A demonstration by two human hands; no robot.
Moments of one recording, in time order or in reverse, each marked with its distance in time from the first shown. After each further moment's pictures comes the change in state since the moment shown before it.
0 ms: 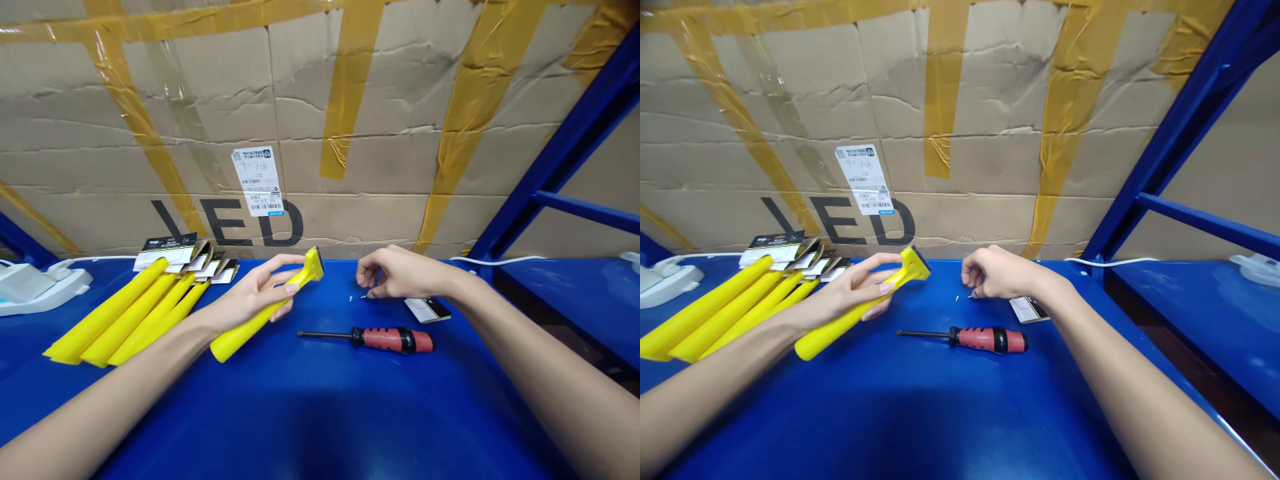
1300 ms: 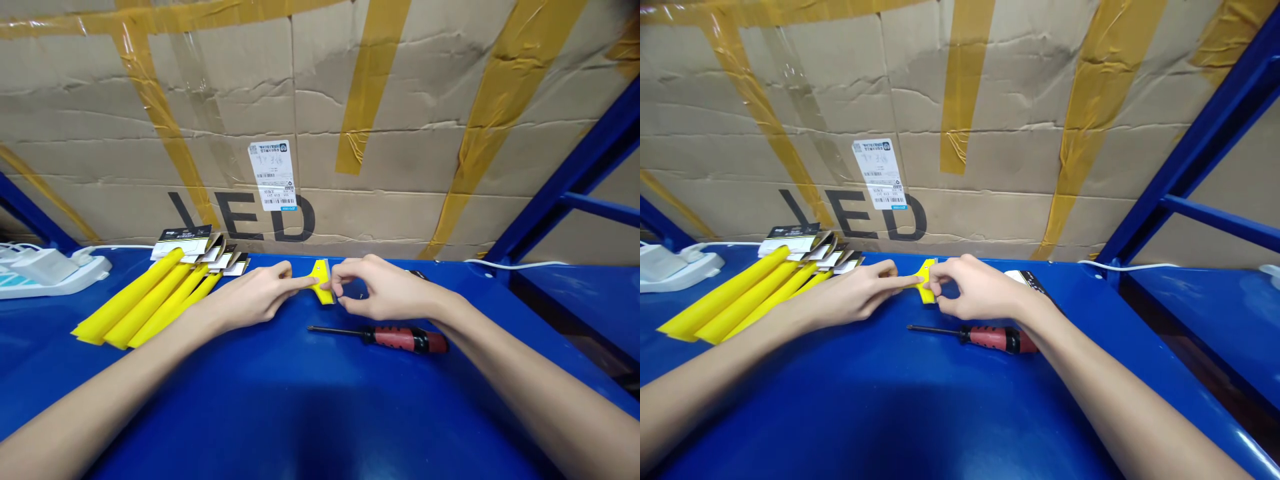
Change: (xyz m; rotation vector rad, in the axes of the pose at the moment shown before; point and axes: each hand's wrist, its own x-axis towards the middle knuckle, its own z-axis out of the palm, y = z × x) left_hand -0.008 0.000 -0.018 1.381 -0.091 0.182; right_hand 0.009 -0.045 0.040 -0.043 0.083 -0.391
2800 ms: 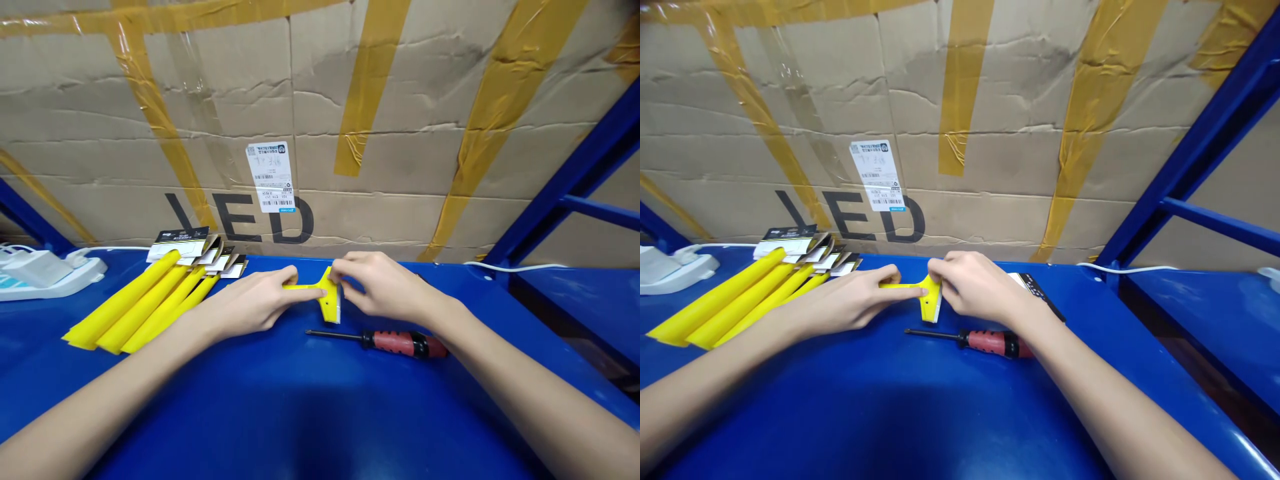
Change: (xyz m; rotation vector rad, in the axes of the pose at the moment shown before) left_hand 0.000 0.007 -0.008 0.133 0.019 0.102; right_hand 0.001 0.006 0.000 -0.410 0.091 0.013
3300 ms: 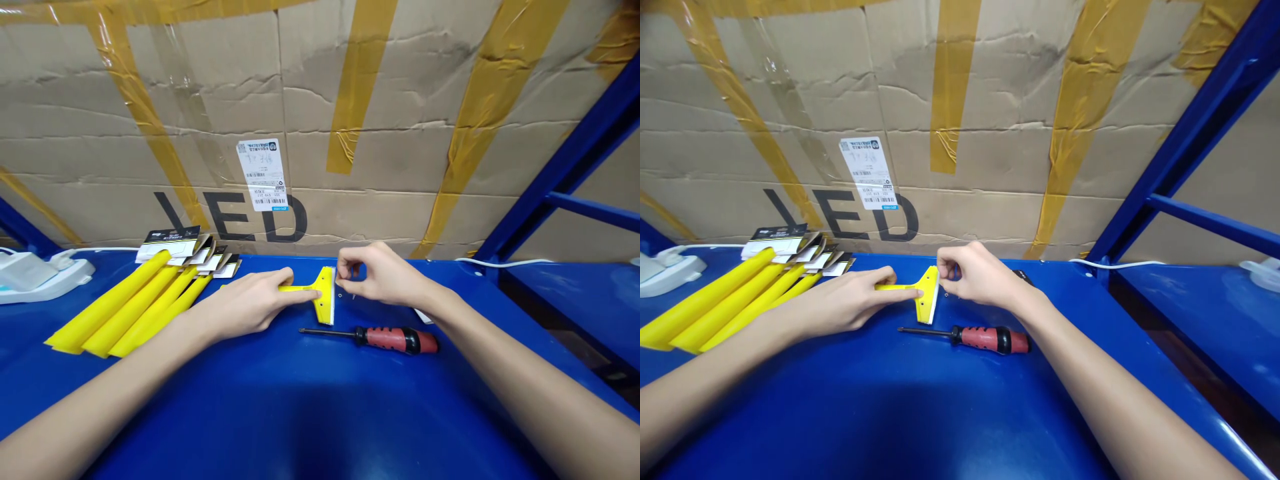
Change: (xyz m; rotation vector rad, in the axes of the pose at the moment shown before) left_hand 0.003 0.003 0.004 0.062 -0.014 0.036; right_hand -0.002 0.017 0.000 0.274 0.020 0.106
